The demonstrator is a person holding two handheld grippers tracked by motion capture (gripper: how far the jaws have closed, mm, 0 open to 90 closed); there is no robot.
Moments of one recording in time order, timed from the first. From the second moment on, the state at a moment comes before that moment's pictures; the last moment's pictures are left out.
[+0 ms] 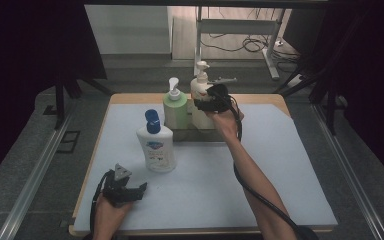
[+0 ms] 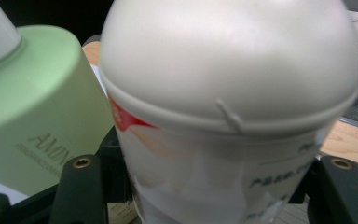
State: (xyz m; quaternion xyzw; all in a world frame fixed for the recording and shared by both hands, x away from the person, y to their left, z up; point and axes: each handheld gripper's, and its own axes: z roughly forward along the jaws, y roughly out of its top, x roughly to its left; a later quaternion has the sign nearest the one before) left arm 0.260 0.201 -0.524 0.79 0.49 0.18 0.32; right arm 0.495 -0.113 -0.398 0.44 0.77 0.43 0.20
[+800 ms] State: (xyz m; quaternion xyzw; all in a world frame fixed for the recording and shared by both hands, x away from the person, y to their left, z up) left arm 0.260 0.201 -0.524 0.79 0.49 0.18 0.32; right arm 0.482 -0.119 -0.427 0.44 0.77 0.42 0.21
